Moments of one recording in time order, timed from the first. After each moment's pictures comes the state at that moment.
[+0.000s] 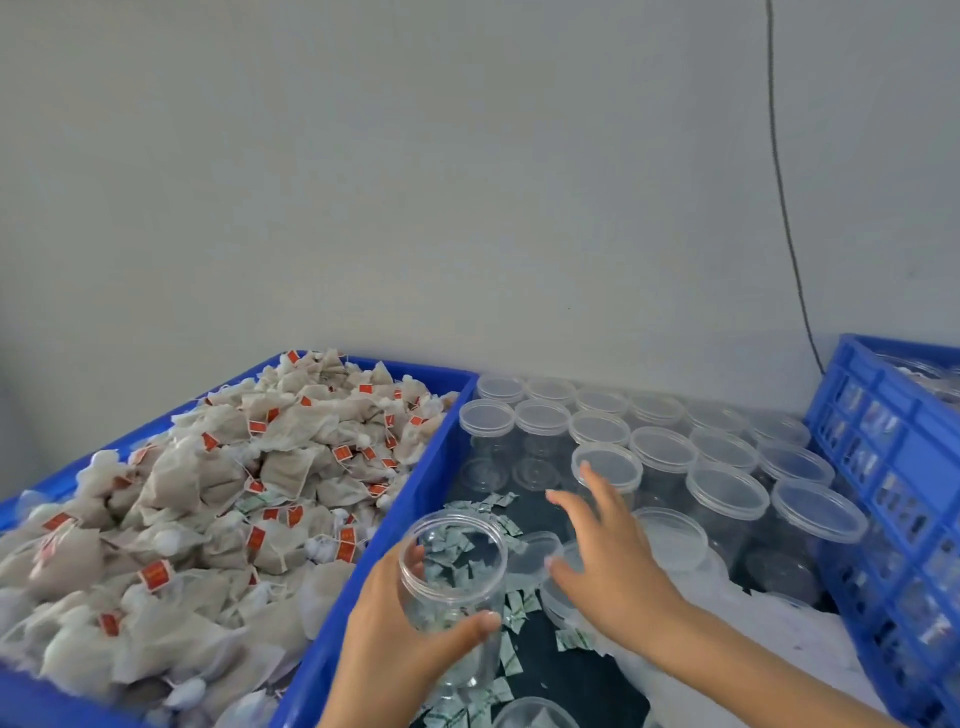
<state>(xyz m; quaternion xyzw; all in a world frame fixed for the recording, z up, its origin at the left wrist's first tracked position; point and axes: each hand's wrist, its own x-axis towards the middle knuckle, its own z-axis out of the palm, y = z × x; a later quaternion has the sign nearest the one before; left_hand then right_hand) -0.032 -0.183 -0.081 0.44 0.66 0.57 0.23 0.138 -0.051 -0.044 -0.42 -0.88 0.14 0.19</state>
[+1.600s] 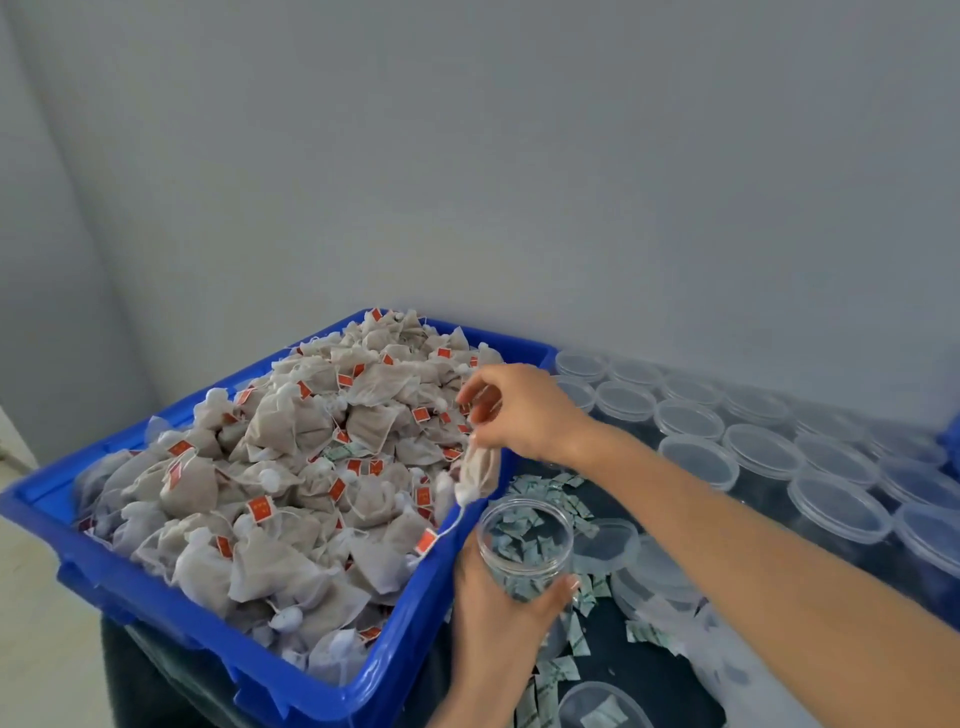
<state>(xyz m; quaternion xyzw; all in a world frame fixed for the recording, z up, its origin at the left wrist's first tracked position) -0.018 -0.149 -0.133 0.29 0.74 0.58 0.18 -0.016 -0.048 0.050 -0.21 -0.93 0.27 0.16</state>
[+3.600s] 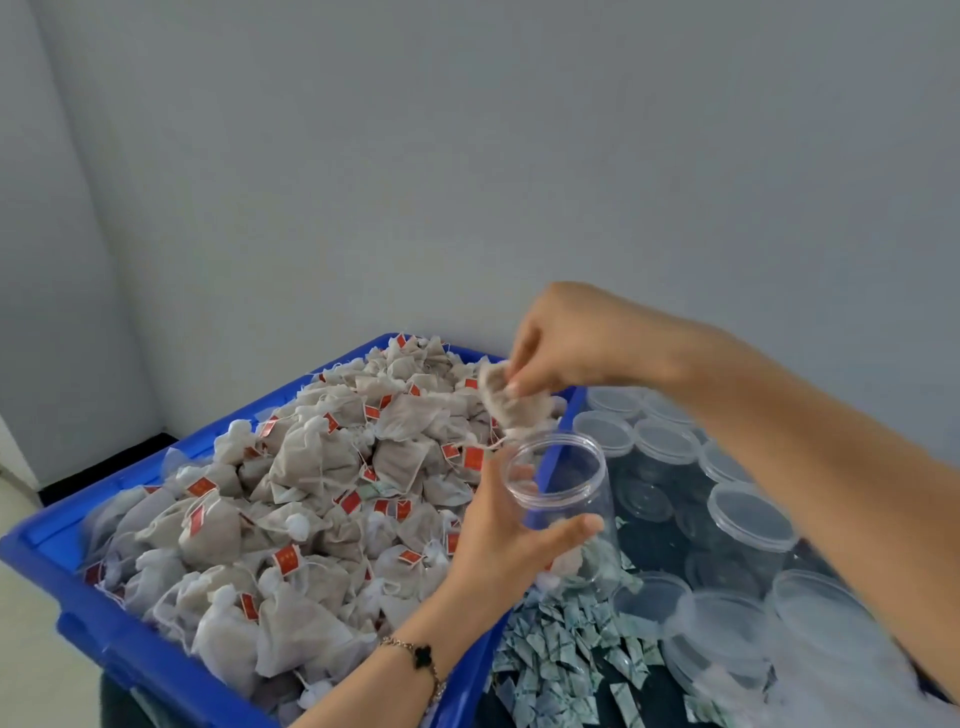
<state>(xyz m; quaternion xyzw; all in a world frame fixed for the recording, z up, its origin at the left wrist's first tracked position) -0.102 -0.129 -0.044 0.45 0.58 0.62 0.26 -0.049 -0.059 0.148 -0.23 -0.97 0.09 0.04</state>
